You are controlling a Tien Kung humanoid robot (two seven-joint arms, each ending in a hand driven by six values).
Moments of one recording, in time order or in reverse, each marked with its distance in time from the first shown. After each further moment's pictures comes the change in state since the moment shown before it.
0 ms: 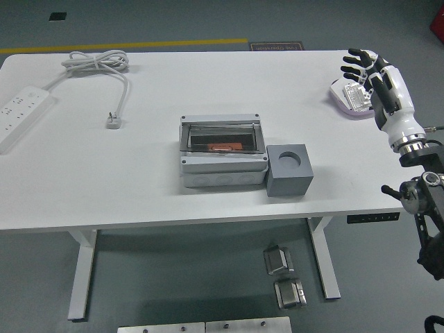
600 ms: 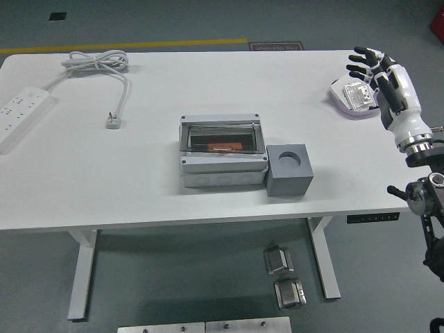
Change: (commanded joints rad) left arm -0.005 0.006 0.014 0.000 -0.008 0.003 -0.011; right arm -0.018 -0.018 0.017 0.026 -0.004 -0.001 -0.001
